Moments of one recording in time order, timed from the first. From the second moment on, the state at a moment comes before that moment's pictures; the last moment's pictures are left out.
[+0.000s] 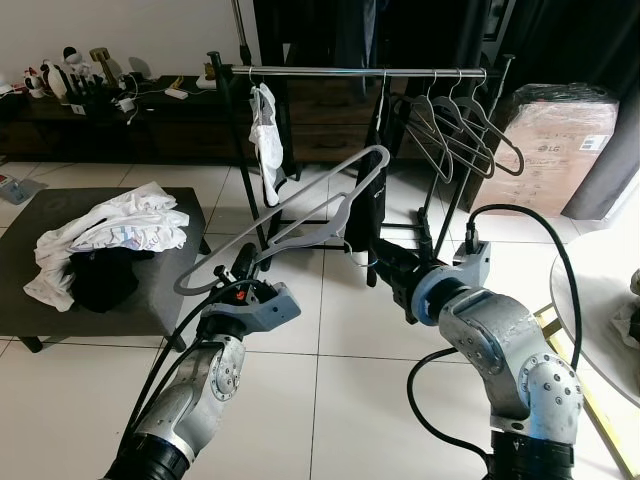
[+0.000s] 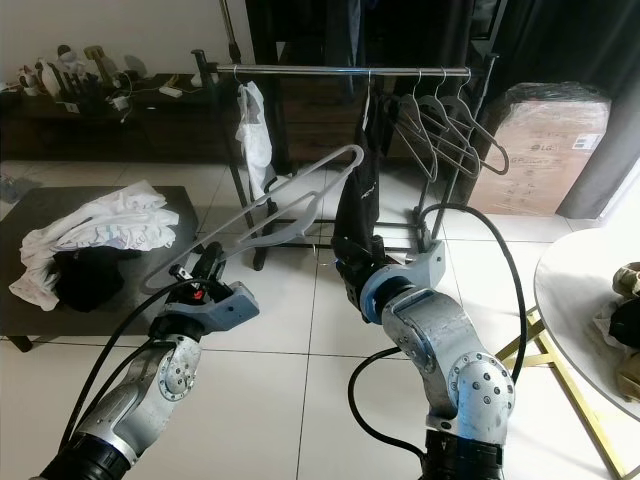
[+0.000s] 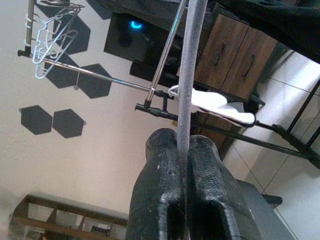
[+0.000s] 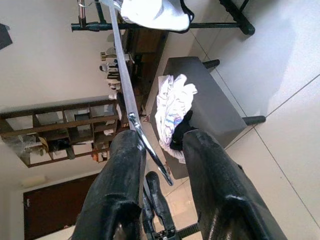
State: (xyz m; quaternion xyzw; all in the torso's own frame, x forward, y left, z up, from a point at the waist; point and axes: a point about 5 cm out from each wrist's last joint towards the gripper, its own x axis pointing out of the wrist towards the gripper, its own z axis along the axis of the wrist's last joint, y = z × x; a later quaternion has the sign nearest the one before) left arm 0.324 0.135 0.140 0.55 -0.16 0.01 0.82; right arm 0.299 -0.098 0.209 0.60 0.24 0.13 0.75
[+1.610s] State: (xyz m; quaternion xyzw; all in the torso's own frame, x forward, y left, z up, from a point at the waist) left arm 0.233 0.173 0.030 0.09 0.20 -0.16 0.96; right arm 0.194 -0.198 -0.078 0.04 0.49 -0.07 0.87
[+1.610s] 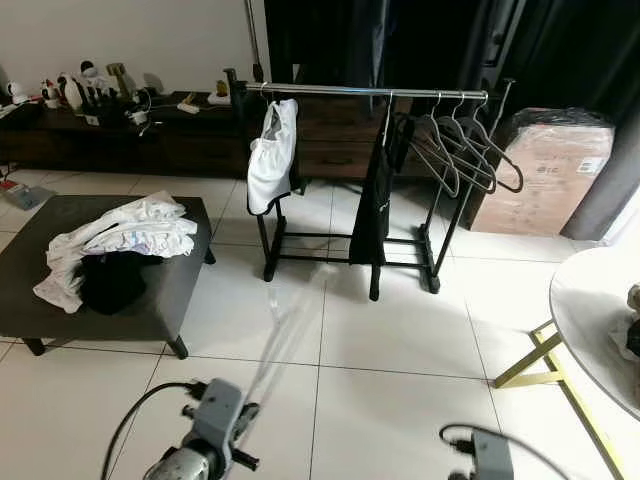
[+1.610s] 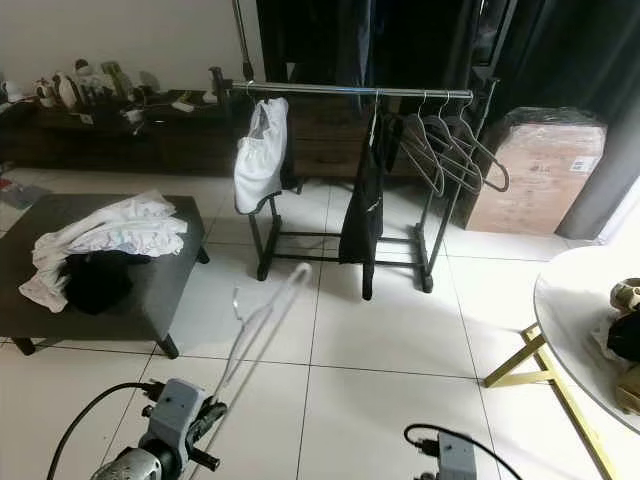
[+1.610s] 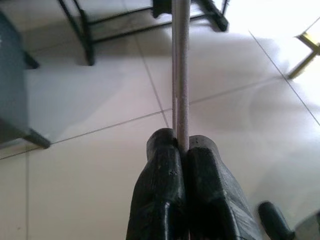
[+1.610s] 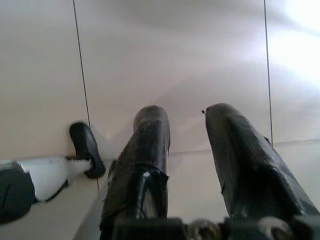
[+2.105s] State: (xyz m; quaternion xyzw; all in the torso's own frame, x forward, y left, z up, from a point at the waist) left arm 0.236 0.188 0.037 0.09 0.20 -0.09 0.97; right arm 0.179 -0.199 -0.086 0.03 0.51 -0.05 0.86
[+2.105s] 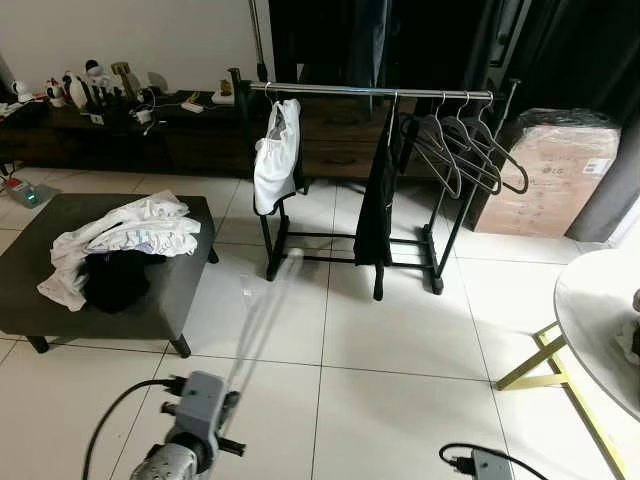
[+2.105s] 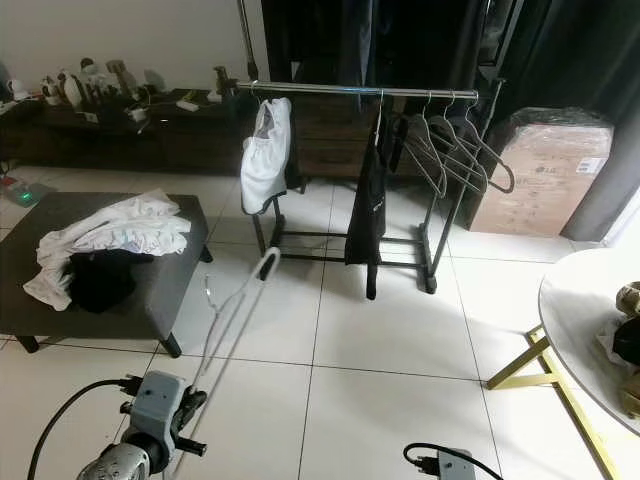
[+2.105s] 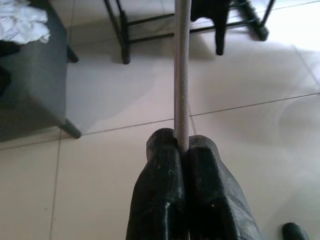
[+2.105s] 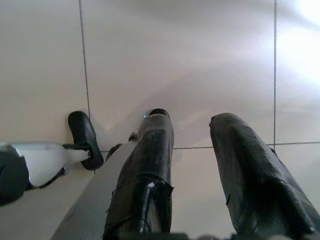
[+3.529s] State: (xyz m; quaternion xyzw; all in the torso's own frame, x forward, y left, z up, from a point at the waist) left arm 0.241 0.194 0.045 0.09 0.19 -0.07 0.98; right arm 0.180 -0.169 -0.089 0.04 0.51 -0.01 0.86
